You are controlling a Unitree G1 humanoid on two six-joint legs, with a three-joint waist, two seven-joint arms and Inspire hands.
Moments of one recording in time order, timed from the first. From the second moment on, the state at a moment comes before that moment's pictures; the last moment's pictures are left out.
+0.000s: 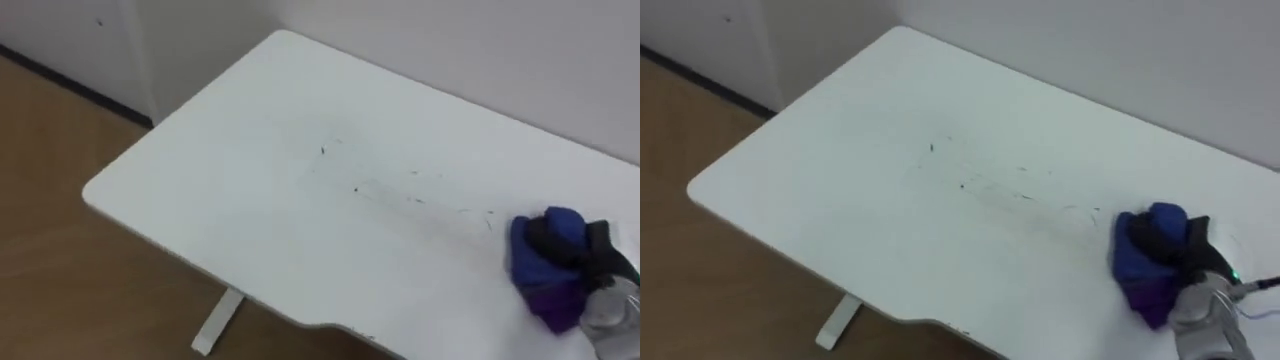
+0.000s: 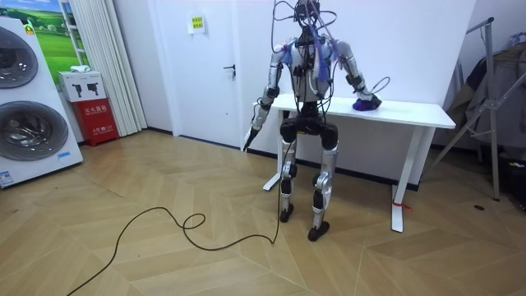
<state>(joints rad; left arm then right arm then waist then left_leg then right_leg) 0.20 0.30 0.25 0.92 0.26 0.13 0.15 -0.17 -0.49 -0.08 0.97 -0.38 0.05 -0.32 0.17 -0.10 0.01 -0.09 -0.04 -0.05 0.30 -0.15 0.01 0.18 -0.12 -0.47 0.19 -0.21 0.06</state>
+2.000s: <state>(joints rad) 0.15 0.29 0.22 1.02 0.11 0.20 0.12 -0.23 -0.43 -0.08 0.95 -0.47 0.08 -0.27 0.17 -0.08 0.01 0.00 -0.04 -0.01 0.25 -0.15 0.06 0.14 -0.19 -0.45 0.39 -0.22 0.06</state>
